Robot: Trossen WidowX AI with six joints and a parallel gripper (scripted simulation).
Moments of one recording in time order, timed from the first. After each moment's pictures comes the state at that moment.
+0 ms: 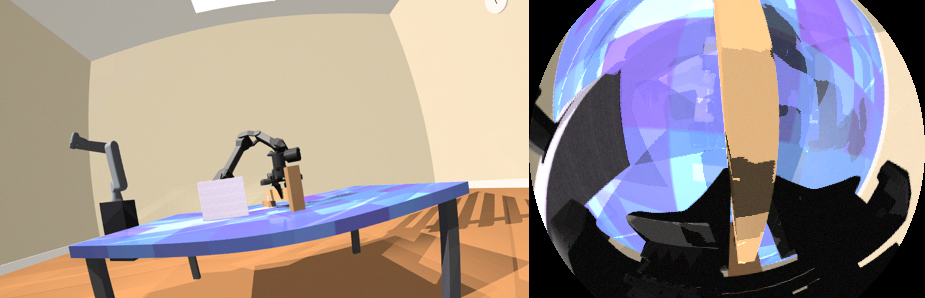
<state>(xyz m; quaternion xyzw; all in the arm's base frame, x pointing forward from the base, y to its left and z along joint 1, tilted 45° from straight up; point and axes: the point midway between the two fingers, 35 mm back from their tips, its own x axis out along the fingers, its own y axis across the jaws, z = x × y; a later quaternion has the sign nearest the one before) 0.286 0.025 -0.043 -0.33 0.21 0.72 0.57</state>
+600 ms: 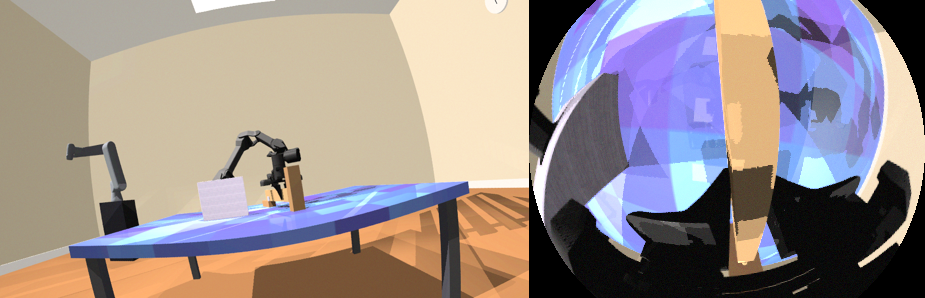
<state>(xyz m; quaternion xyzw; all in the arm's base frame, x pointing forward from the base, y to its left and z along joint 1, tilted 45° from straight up) 0.284 0.027 -0.045 -0.33 0.21 0.72 0.57</state>
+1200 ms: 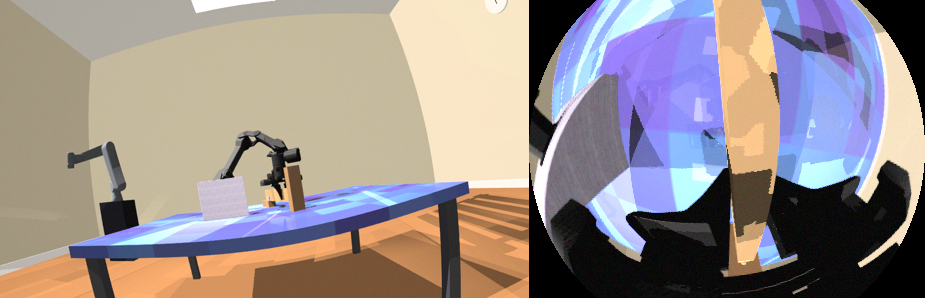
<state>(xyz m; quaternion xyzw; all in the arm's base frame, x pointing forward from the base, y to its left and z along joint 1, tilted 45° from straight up) 0.284 0.028 -0.044 -0.33 0.21 0.72 0.57</state>
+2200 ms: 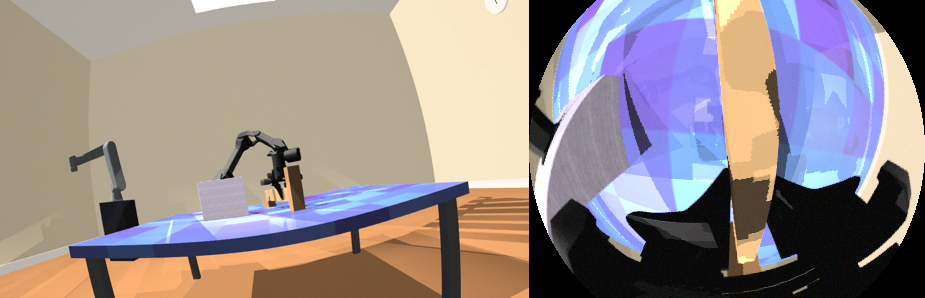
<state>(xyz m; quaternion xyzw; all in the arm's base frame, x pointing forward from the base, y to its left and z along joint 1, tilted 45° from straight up) 0.286 0.027 -0.042 -0.33 0.21 0.72 0.57</state>
